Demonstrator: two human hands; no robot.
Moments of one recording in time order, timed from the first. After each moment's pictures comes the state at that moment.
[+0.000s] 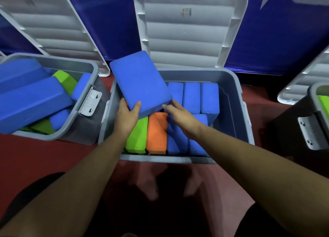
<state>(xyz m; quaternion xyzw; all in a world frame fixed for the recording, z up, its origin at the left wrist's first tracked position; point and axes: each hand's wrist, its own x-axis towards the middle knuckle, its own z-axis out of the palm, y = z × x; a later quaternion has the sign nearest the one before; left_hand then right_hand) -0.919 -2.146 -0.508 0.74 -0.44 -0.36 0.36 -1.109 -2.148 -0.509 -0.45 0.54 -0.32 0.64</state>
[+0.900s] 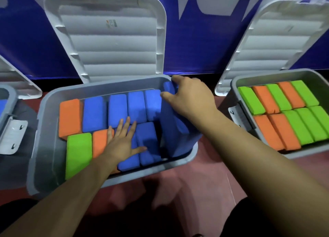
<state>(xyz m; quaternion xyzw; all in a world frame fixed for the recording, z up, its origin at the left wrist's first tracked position) -1.036 -2.146 -0.572 0.53 -0.82 -0.18 -0.12 -1.267 -2.141 -0.385 -0.62 0.77 -0.15 0.08</state>
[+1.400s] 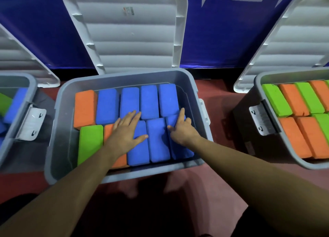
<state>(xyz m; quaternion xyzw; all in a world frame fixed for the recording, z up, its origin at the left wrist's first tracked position) -1.007 -2.158 -0.572 0.54 -0.83 -0.17 0.02 -1.235 -2.124 -0.518 -0.51 0.75 -0.02 0.42</state>
